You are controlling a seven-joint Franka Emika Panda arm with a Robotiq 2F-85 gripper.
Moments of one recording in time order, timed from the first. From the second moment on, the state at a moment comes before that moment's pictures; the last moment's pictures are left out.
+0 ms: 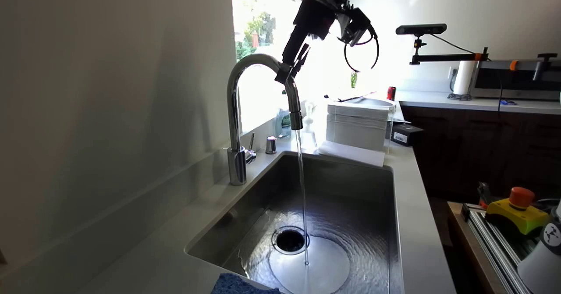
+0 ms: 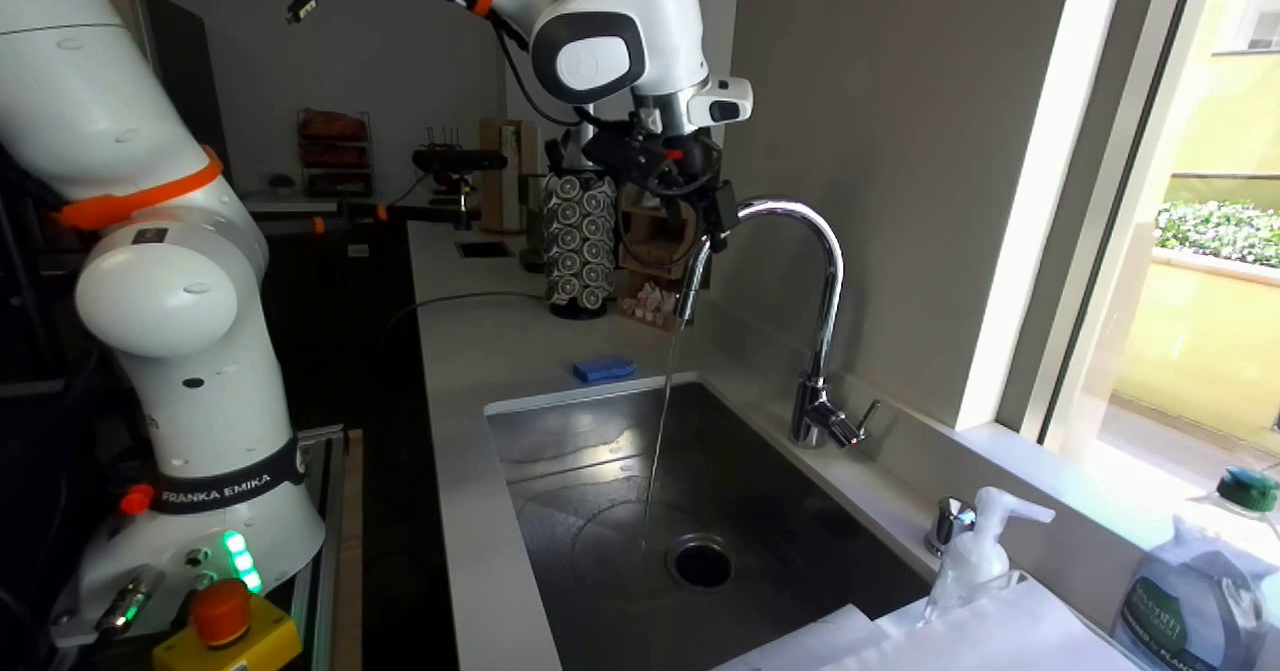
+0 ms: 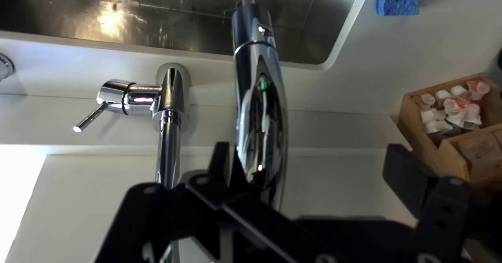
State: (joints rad) arm 0.05 -0.32 -0.16 -2.36 0.33 2.43 -0.47
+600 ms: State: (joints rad) arm 0.05 -0.30 -0.11 -2.35 0.29 2.46 -0.28
